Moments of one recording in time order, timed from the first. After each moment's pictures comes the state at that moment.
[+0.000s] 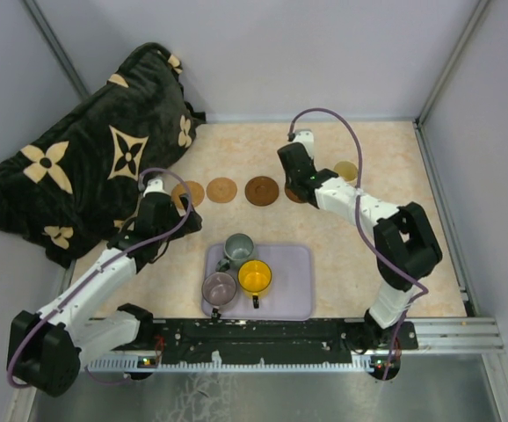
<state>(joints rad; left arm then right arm) -0.41 1.01 0.63 -0.28 -0.22 -0.57 0.59 1.70 1.25 -0.25 0.49 0.33</state>
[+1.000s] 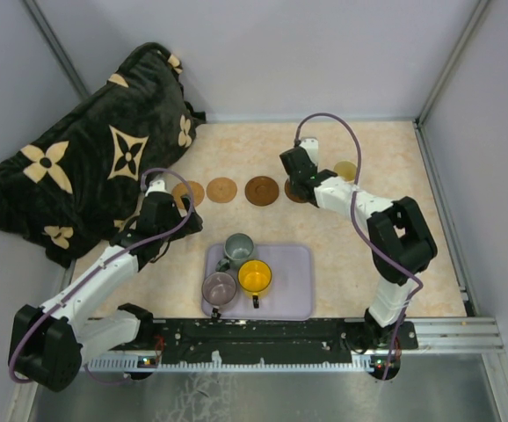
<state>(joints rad) -0.41 1.05 0.63 -0.28 -0.22 -0.57 0.55 1.77 1.25 -0.30 0.47 0.41</state>
